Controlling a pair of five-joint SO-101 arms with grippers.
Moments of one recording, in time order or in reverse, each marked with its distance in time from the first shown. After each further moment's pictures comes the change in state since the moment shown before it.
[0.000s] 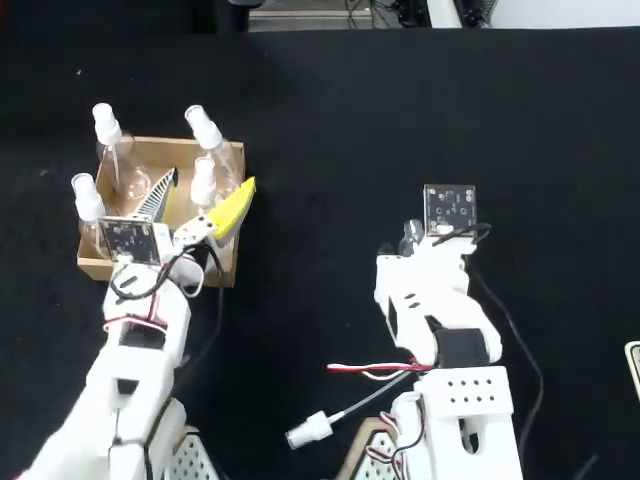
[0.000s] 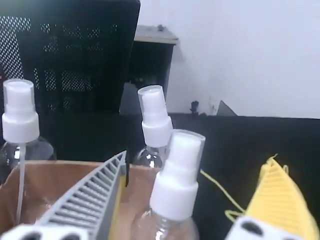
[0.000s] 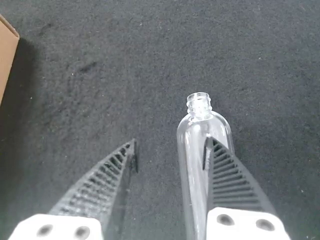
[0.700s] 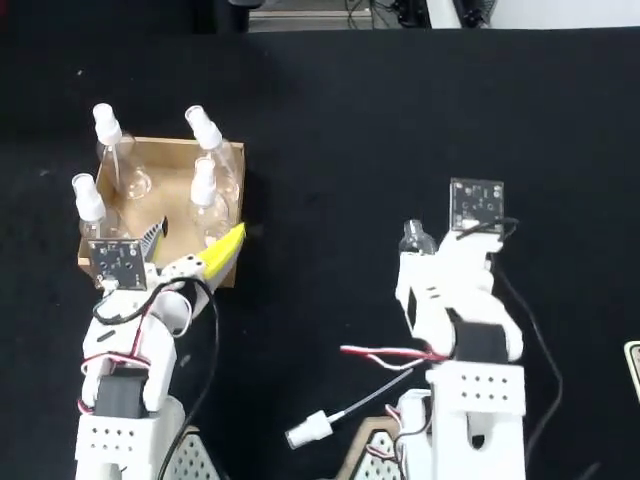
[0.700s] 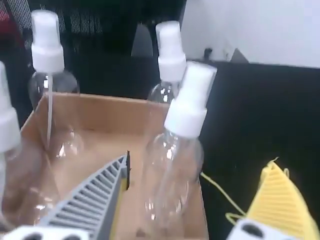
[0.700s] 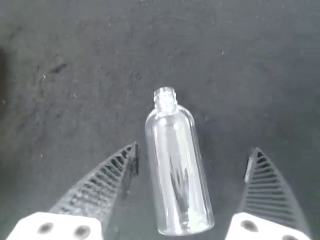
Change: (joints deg) left arm -1.8 -51.3 4.5 62.2 0.0; right arm 7.1 4.6 -8.1 8.6 2.2
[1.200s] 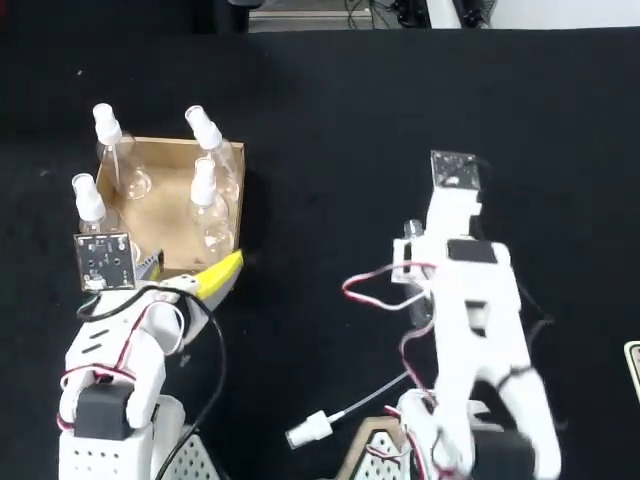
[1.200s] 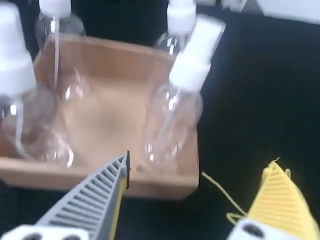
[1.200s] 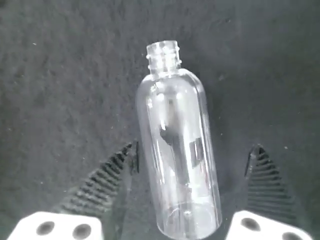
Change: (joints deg) left arm 0.0 -0.1 -14.3 28.7 3.2; right arm 0.1 39.8 -16.8 0.1 0.5
